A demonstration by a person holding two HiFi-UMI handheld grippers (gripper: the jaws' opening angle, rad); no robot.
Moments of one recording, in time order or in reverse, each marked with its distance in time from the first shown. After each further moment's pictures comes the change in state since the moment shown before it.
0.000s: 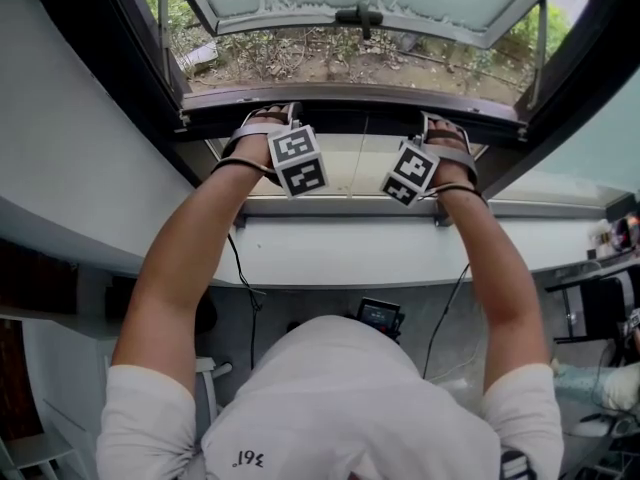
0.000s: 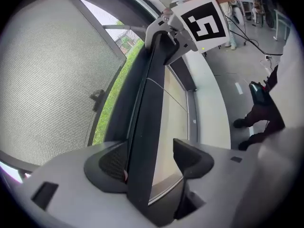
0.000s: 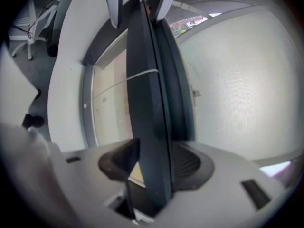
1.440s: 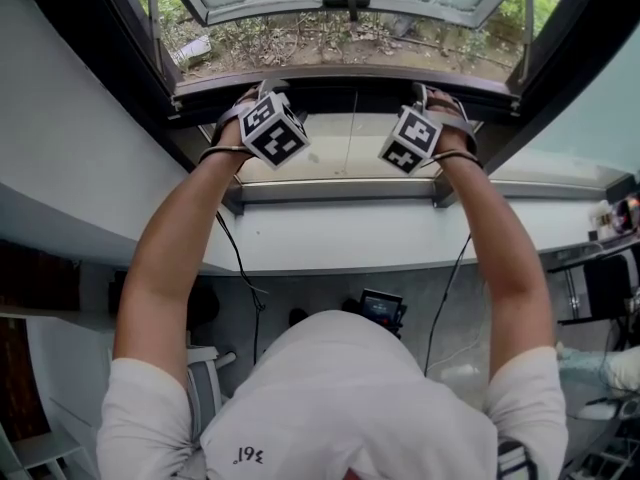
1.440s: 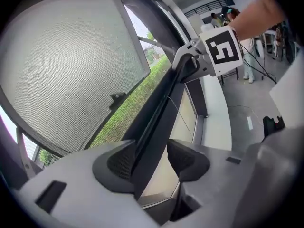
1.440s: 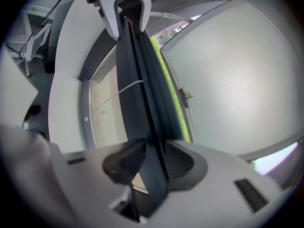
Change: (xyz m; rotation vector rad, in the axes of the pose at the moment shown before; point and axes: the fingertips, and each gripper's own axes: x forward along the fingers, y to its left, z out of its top) left arm -0.027 0.025 0.010 -0.316 -0.162 0.042; right arm -0.013 -0.022 0.002 0.126 -0.102 0.024
